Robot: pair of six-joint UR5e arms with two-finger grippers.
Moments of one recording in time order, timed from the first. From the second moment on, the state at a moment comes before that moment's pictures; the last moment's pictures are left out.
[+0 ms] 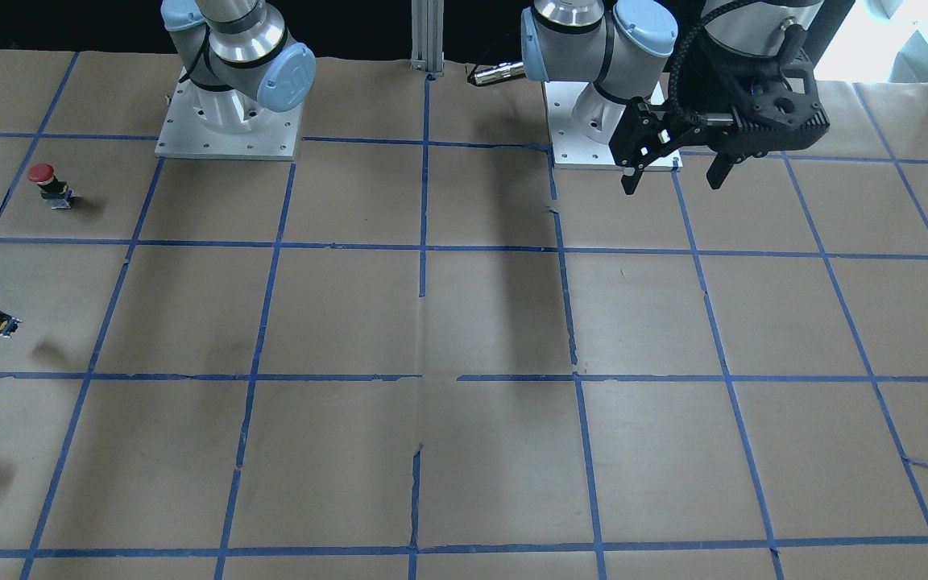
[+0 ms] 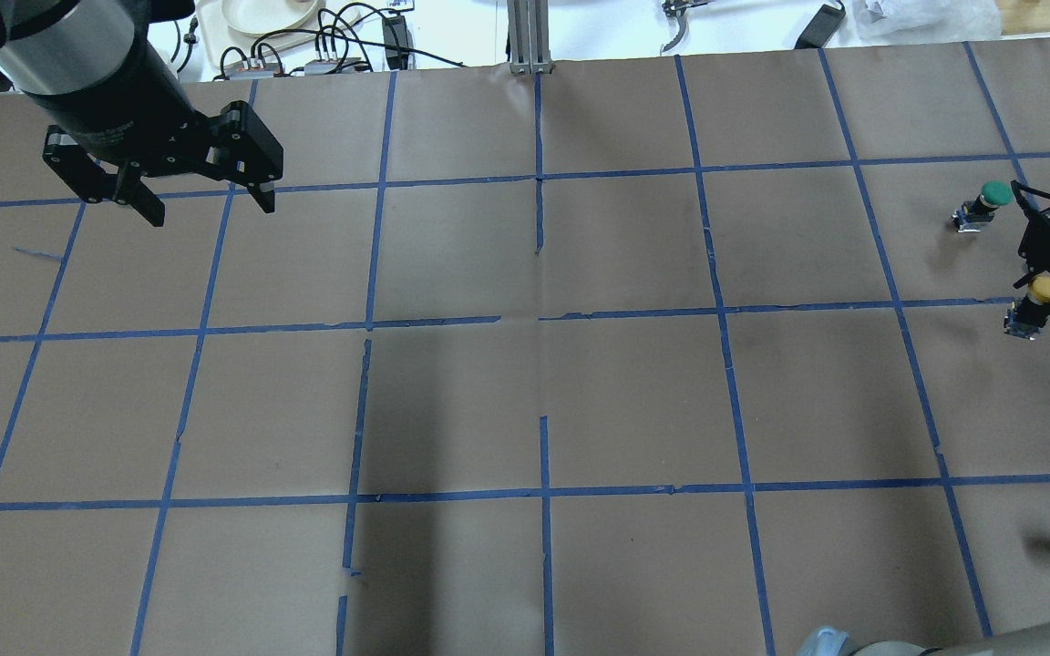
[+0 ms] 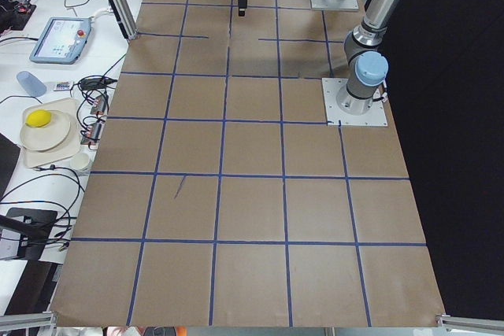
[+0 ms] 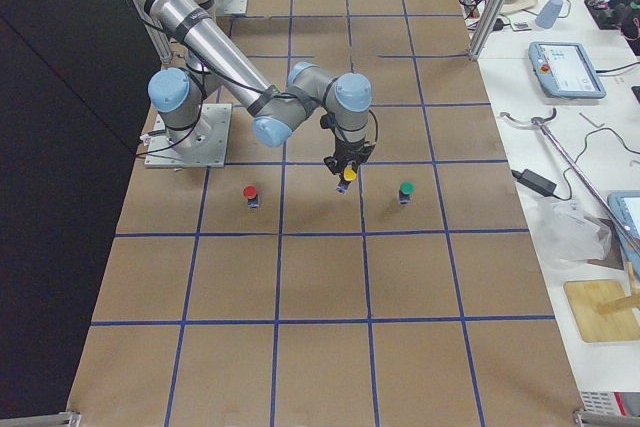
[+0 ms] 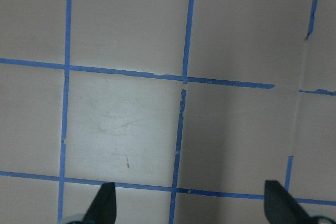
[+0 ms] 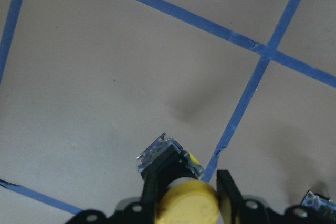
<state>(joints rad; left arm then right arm) -1.55 -1.53 -1.53 -1.61 1.55 -0.07 0.93 -1.36 1.94 -2.20 -1.57 -2.69</state>
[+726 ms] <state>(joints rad) -1.56 -1.54 -1.52 -1.62 1.56 -0.05 0.86 -1.37 2.00 -2.24 -1.54 -2.93</state>
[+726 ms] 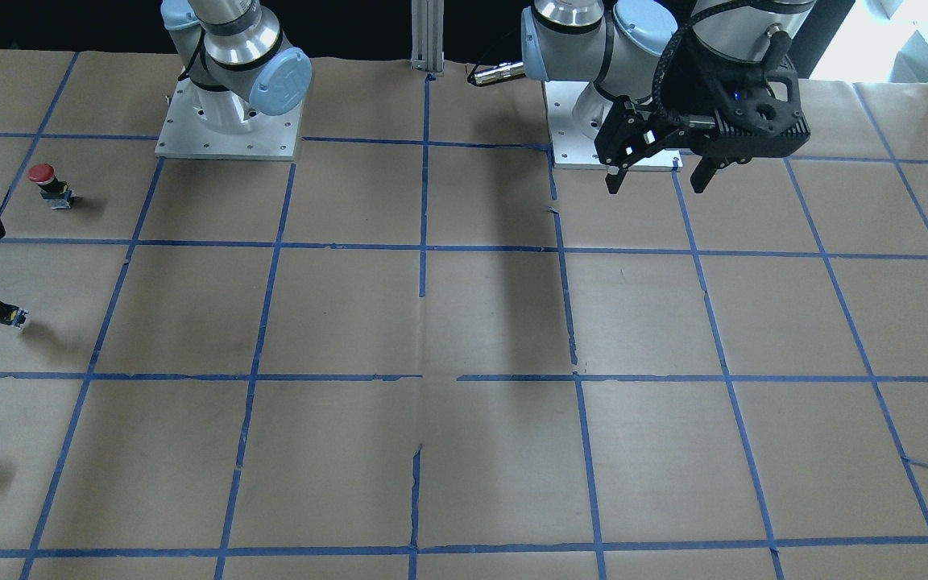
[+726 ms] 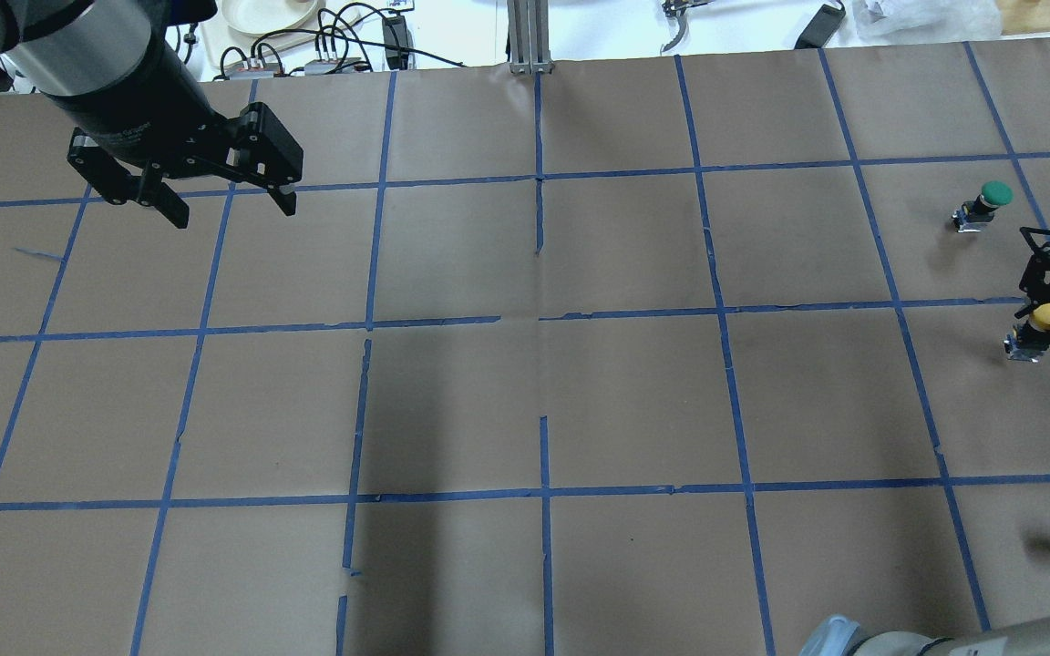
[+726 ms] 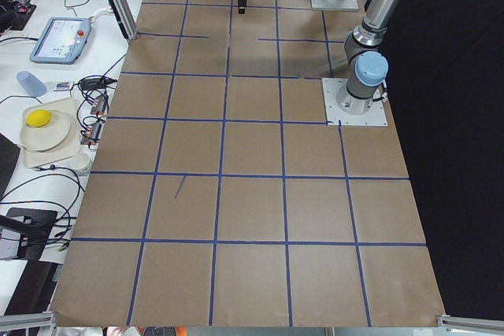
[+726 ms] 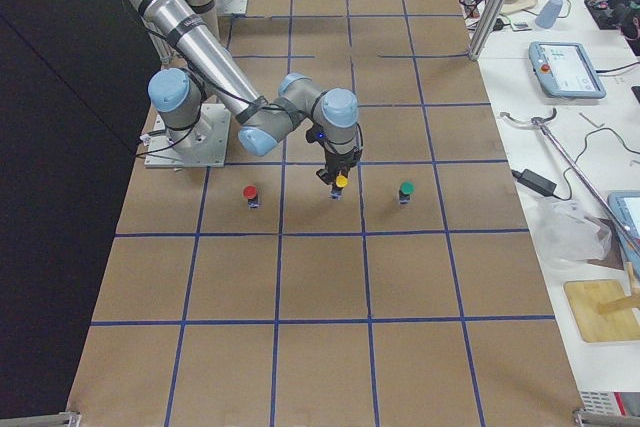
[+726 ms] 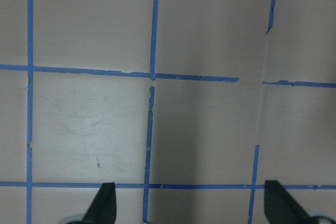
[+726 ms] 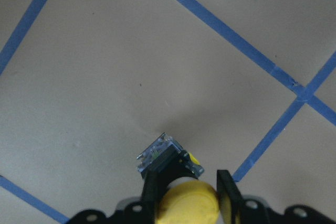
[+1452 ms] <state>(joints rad) -1.57 -1.55 -1.52 -1.61 1.58 0.04 0.84 -1.37 2.01 -2.24 -1.52 -2.89</state>
